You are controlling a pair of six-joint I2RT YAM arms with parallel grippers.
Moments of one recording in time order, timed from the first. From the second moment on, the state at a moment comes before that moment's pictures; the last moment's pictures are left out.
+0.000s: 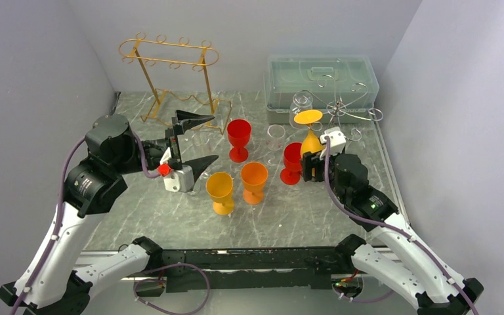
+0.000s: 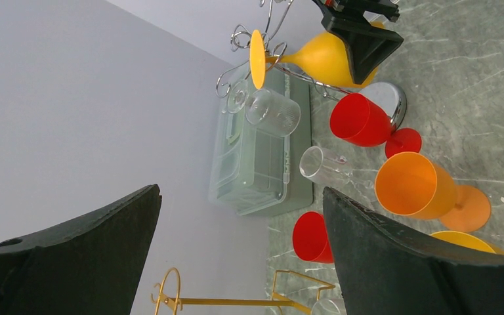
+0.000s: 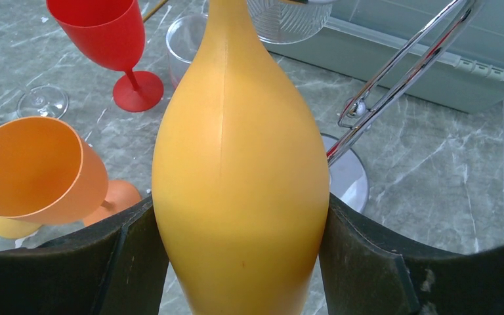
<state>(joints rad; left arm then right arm) -0.56 0.91 1.43 -0.60 0.75 1.05 0.61 0.70 0.75 -0.35 0.30 0.03</state>
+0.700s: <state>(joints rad) -0.56 0.93 1.43 -0.60 0.75 1.05 0.61 0.57 0.65 -0.33 0.38 0.08</state>
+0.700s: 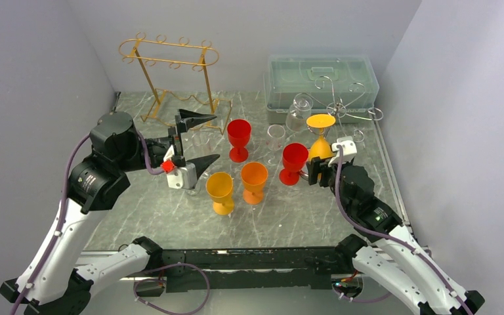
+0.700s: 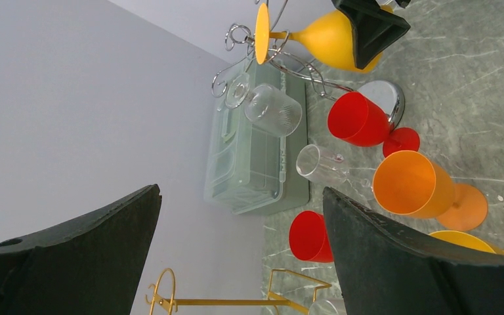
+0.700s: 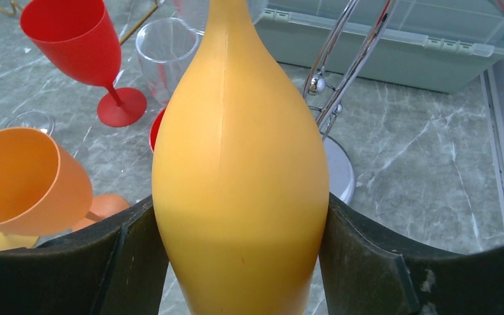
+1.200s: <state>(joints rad) -0.56 0.94 1.43 -0.60 0.75 1.05 0.61 0.63 0.65 -0.40 0.49 0.14</state>
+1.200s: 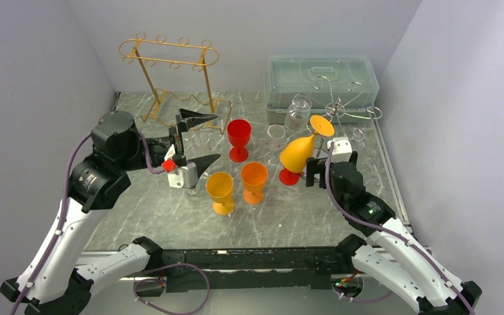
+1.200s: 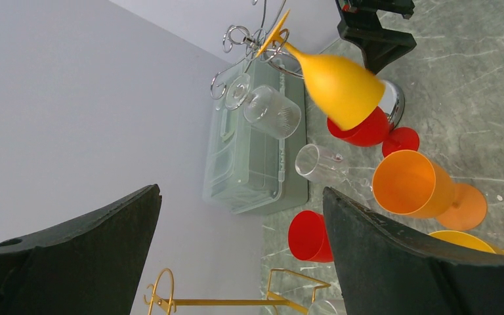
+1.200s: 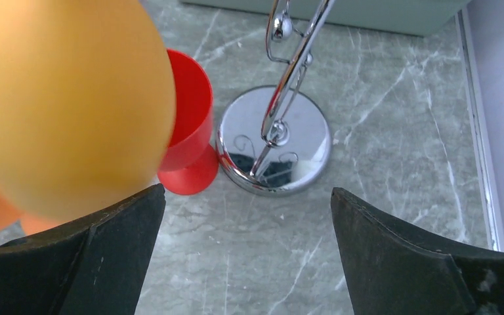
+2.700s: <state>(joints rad) -0.56 0.91 1.43 -0.65 0.73 1.05 1.19 0.94 0.88 -0.65 0.55 0.50</state>
